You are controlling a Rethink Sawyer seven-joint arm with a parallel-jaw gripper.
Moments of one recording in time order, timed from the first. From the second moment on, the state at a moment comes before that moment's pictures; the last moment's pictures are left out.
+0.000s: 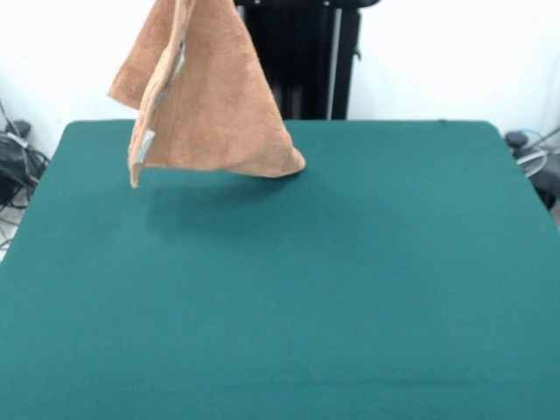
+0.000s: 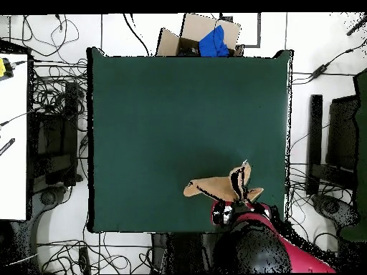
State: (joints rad) arm -0.67 -1.45 0.14 2.17 -0.08 0.75 1.26
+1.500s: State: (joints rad) arm -0.73 -1.30 0.15 1.87 -0.08 0.90 1.26
